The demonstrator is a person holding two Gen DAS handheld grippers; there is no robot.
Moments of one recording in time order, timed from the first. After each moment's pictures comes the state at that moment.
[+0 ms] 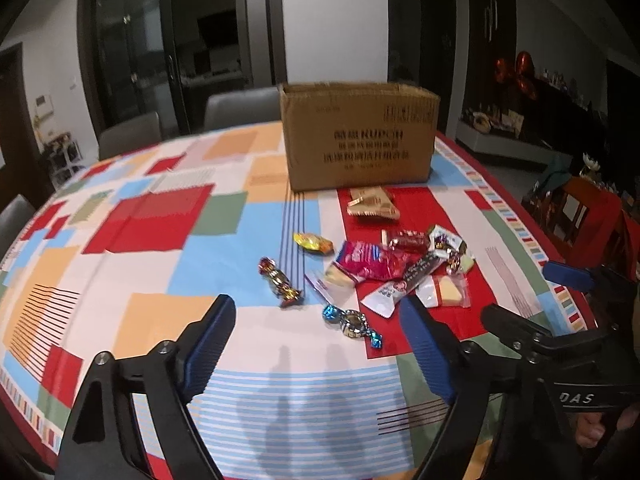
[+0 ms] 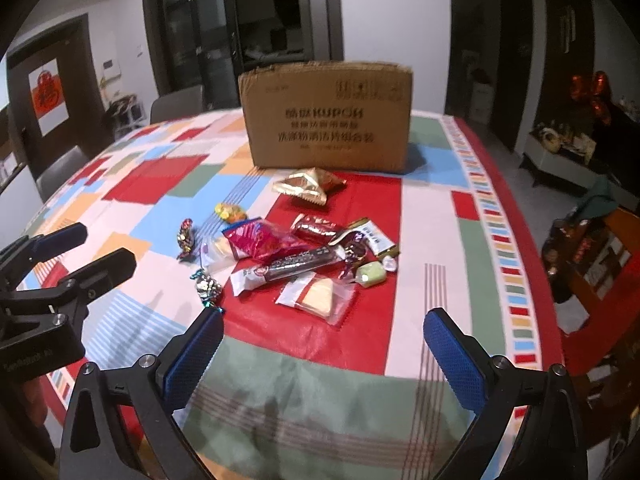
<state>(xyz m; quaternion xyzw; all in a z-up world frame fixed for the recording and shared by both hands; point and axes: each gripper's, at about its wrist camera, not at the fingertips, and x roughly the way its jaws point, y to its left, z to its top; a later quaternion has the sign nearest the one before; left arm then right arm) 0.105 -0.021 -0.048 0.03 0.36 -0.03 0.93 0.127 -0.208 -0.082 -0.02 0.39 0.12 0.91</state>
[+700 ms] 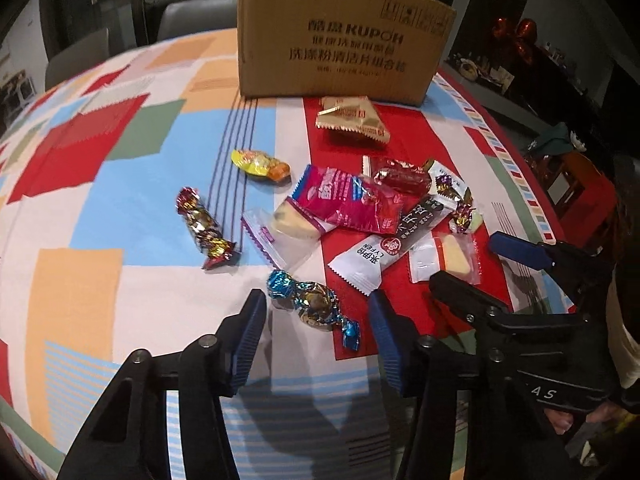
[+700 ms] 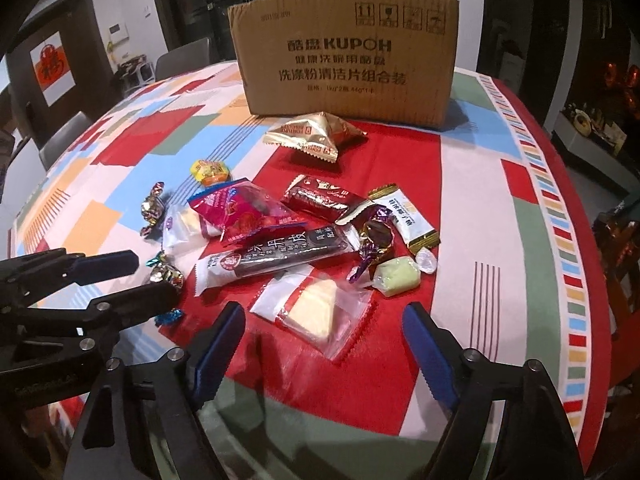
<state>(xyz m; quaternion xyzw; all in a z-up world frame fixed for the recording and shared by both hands) 0.168 -0.031 -0.110 -0.03 0.50 -0.09 0.86 0.188 -0.197 -0.134 -0.03 0.46 0.15 0.87</state>
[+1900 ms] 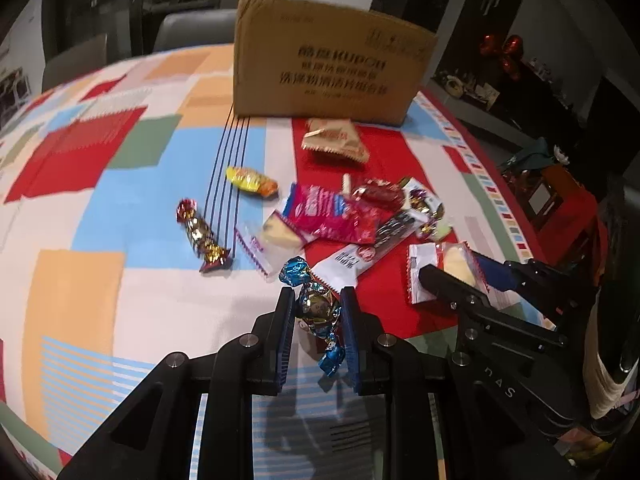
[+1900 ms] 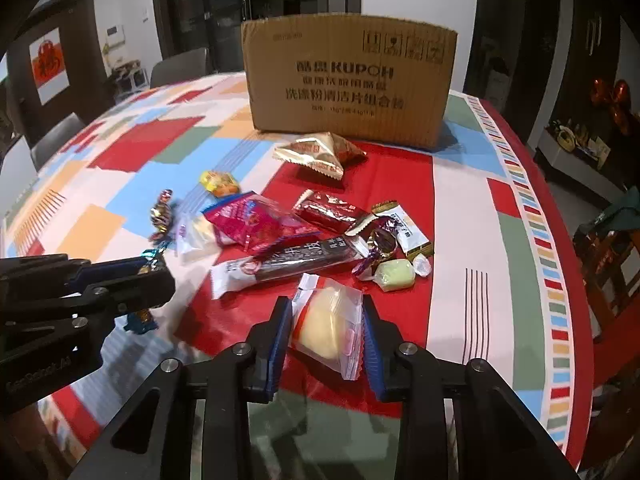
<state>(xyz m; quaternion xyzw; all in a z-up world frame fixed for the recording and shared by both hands) 0.150 -0.029 -0.087 -0.04 0.47 -0.12 0.88 0.165 -0.186 -0.116 -0.05 0.42 0.13 0.90</state>
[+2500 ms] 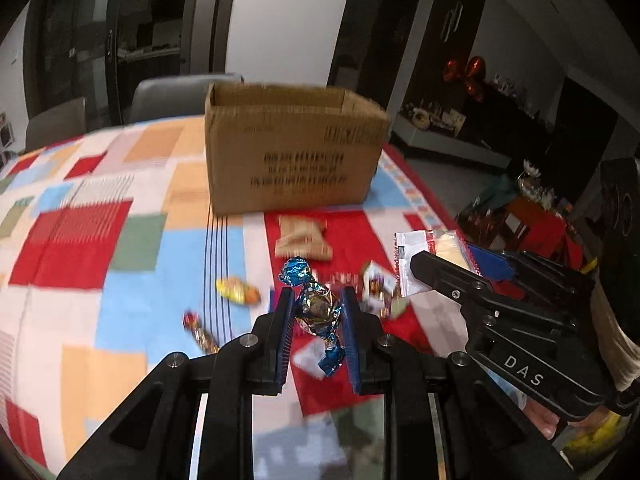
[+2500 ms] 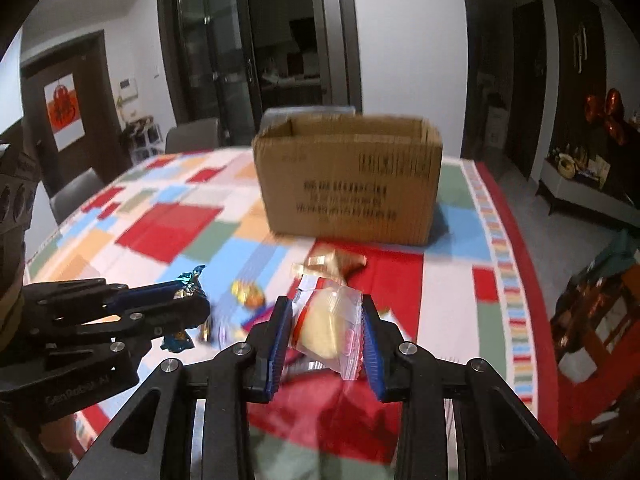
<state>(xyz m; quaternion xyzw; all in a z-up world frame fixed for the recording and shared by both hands) 0.177 -0.029 -0.008 -0.03 0.39 -0.16 0.91 0.181 -0.195 -0.024 -0.01 0.33 0.15 0.93</state>
